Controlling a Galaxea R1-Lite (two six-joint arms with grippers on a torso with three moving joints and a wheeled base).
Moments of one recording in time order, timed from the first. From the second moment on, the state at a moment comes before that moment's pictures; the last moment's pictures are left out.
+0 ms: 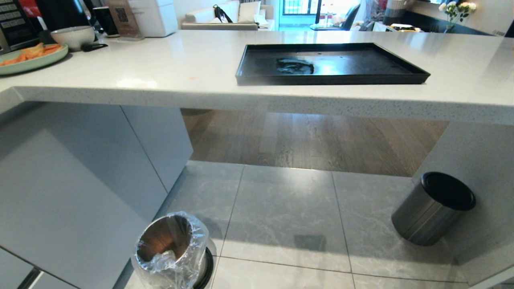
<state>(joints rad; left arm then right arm) -0.08 0.70 -0.45 0.83 -0.06 -0.17 0.00 0.00 0.00 -0.01 -0.04 0.09</state>
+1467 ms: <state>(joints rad) -0.07 0.69 -0.45 0.83 -0.06 -0.17 0.00 0.00 0.00 -0.01 -0.05 0.09</state>
